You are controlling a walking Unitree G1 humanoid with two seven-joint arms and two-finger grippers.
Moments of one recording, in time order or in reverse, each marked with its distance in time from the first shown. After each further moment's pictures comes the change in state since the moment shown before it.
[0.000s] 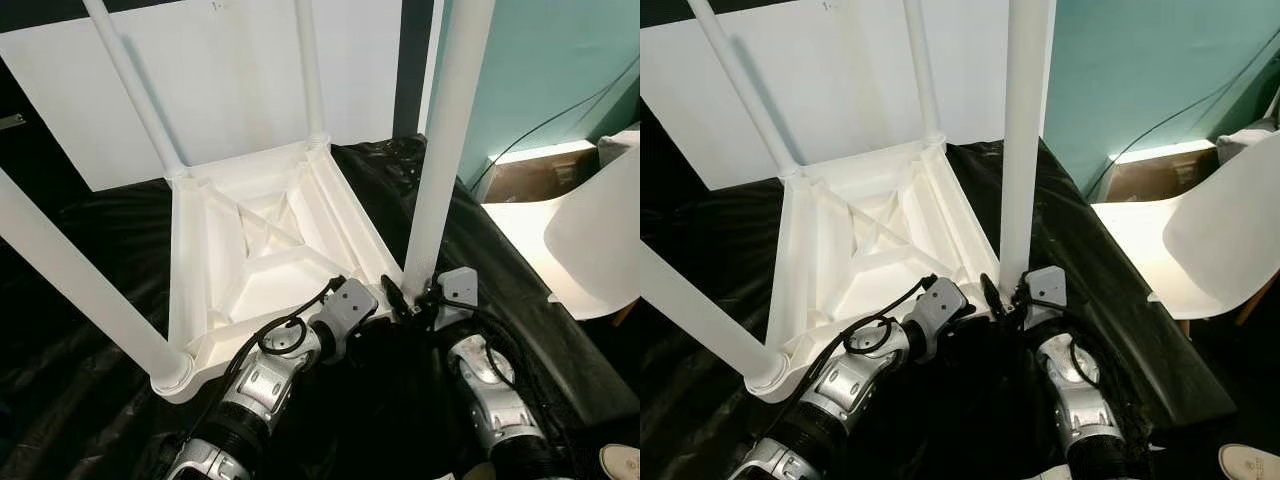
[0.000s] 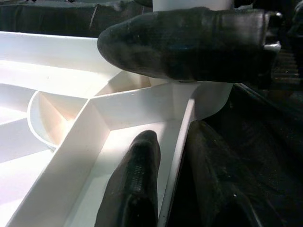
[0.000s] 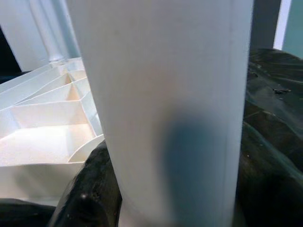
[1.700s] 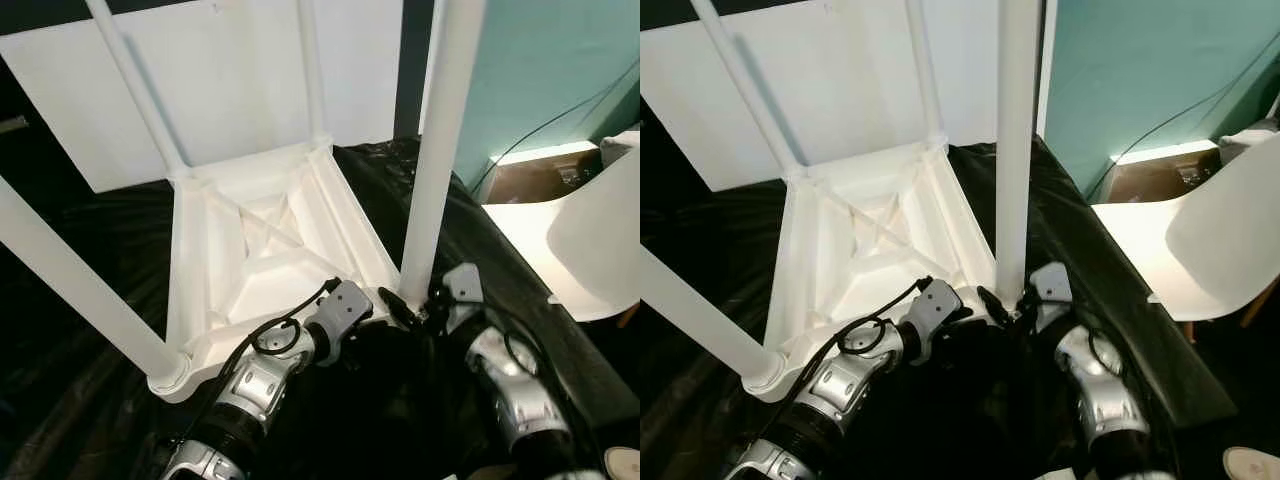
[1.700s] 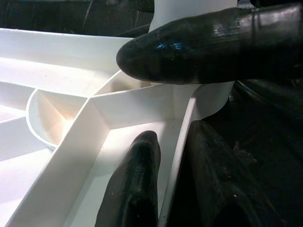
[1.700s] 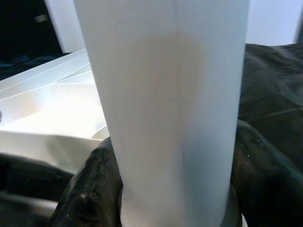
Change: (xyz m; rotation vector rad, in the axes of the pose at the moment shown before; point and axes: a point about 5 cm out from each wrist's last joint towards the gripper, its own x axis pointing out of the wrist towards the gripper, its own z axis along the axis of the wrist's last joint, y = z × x) left arm -0.003 0.001 -0.003 -0.001 0.007 -0.023; right arm -0.009 -0.002 0.000 -0.012 0.041 0.223
